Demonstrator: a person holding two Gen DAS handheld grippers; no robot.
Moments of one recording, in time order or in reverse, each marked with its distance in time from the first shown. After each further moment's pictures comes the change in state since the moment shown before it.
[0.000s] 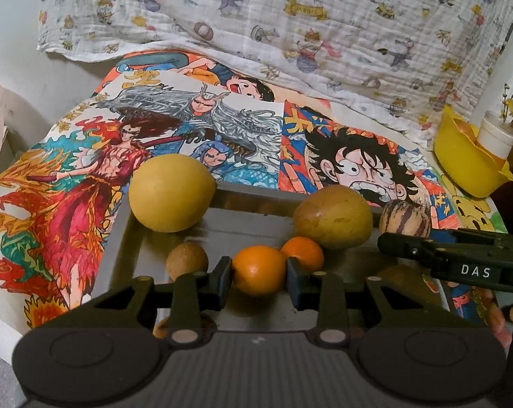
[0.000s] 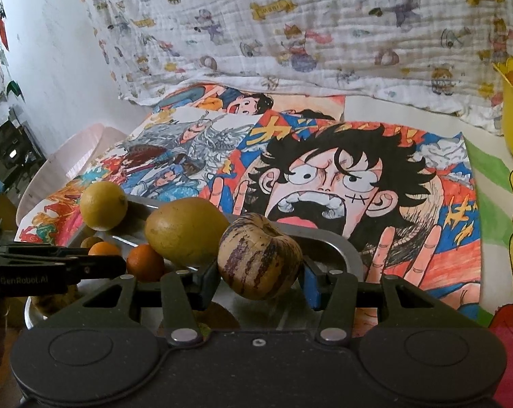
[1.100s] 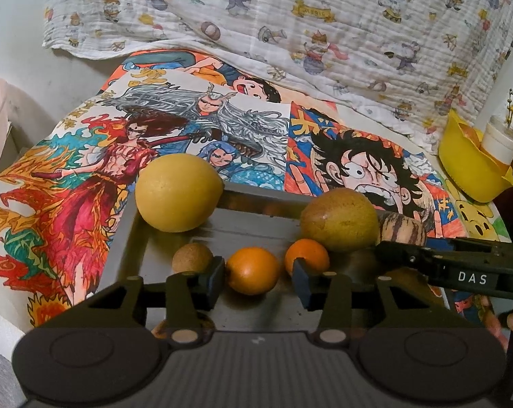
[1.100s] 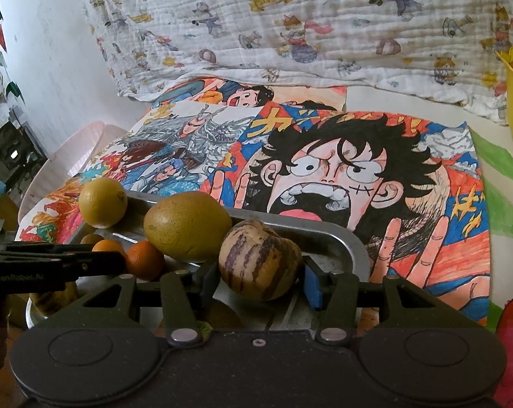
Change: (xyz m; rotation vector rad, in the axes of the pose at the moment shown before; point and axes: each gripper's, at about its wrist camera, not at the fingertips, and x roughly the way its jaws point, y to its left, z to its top) left arm 0.000 0.005 0.000 -0.020 -0.002 0.002; right arm 0.005 0.000 0.000 0.011 0.017 0.004
